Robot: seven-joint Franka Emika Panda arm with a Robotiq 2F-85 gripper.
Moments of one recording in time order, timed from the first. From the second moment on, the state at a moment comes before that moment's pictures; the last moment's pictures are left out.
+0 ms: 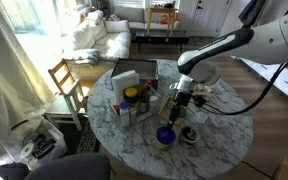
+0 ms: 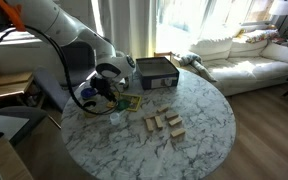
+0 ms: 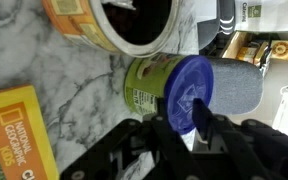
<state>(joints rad) -0.12 0.62 0.05 -1.78 0.74 1.88 -0.90</state>
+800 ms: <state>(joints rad) -0.16 0.58 0.01 -1.78 0.75 1.92 -0.81</state>
